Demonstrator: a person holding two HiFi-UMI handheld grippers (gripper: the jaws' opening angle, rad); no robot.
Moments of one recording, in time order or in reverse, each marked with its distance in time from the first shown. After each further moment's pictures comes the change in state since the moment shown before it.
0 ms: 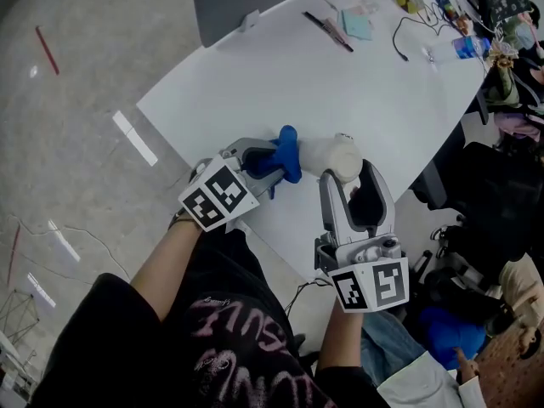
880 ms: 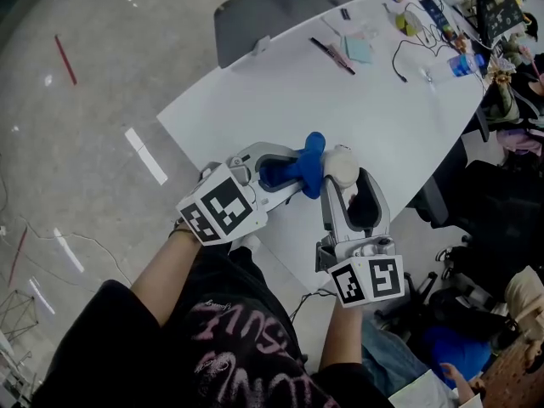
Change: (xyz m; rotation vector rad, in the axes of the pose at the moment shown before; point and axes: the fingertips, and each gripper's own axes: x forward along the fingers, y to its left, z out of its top) left arm -0.046 -0.033 0.090 0.179 -0.145 -0.017; right arm -0.007 0.003 0.000 0.011 -0.017 0.013
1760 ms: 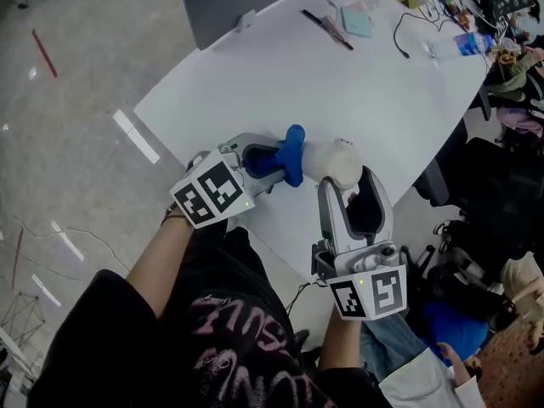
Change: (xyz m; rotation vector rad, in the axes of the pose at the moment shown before) left arm 0.029 0.019 -0.080 -0.114 0.135 -0.090; right arm 0.005 -0.002 0.000 0.032 0.007 -0.029
